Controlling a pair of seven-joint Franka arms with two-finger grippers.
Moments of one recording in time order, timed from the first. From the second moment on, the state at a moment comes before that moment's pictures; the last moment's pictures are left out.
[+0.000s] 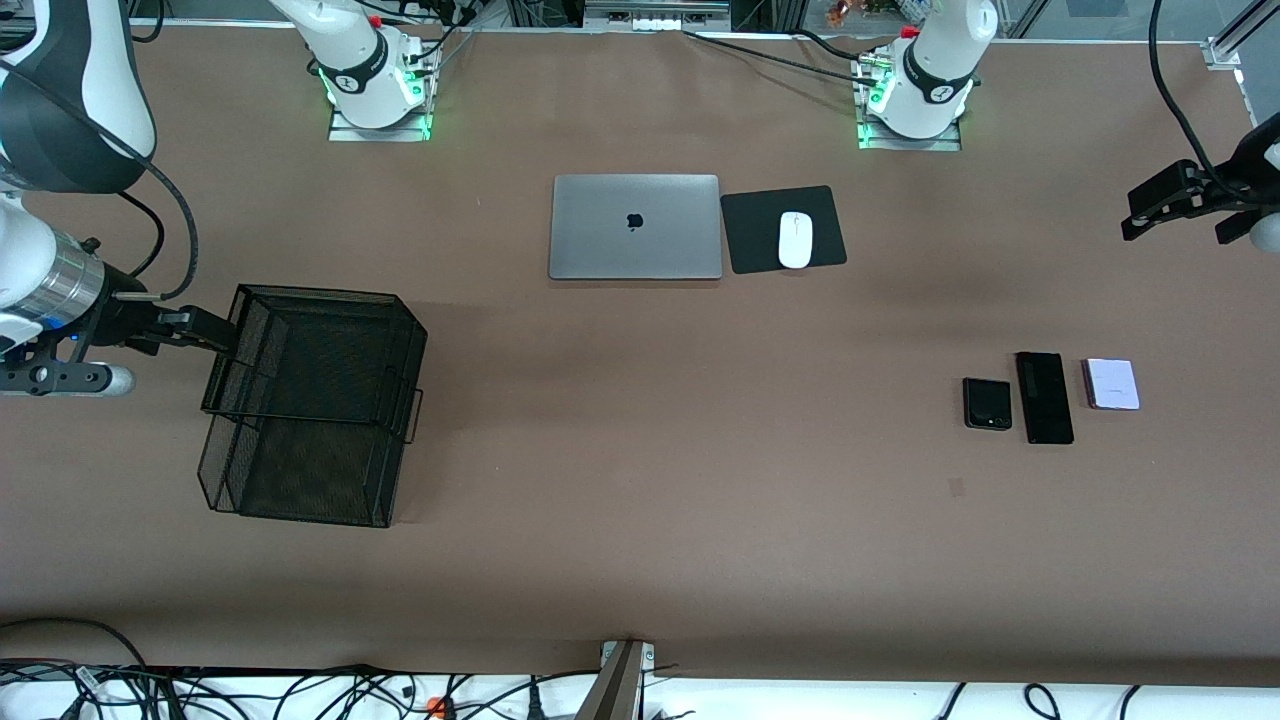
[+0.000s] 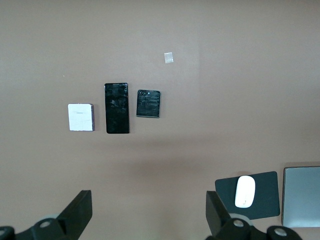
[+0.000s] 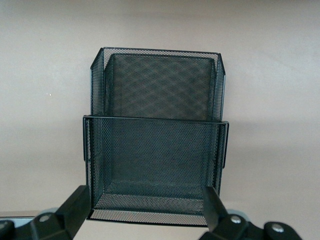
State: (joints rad) left arm 0.12 0.00 -0.09 -1.54 0.01 1.49 0.05; right arm -0.13 0.25 0.18 -1.53 -0.03 1.78 0.08
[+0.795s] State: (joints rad) left arm 0.11 0.03 -0.09 -1.55 -0.01 1.50 -0.01; right arm -0.13 0.25 0.18 -1.53 -0.03 1.78 0.08
